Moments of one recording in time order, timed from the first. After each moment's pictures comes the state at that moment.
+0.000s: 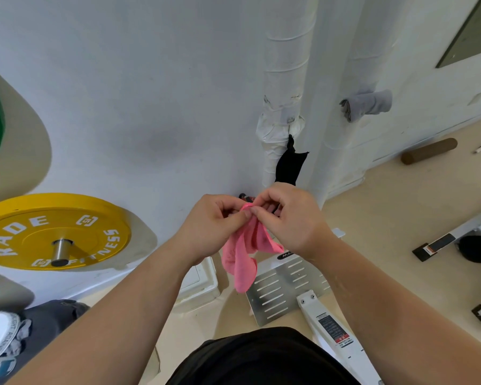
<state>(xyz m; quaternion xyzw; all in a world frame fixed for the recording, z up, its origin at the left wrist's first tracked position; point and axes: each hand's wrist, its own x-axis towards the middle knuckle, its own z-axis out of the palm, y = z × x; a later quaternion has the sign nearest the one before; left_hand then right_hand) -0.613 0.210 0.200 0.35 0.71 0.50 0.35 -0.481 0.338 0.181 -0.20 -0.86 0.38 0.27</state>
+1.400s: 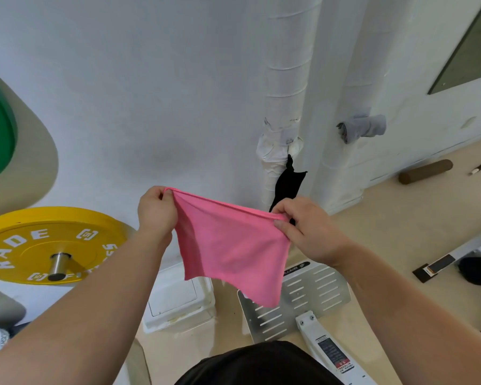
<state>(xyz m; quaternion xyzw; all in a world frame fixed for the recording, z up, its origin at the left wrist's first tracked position) -0.725 0.221 0.157 0.10 0.83 0.54 0.08 -0.461 0.386 0.177 -0.18 -0.93 0.30 0.14</state>
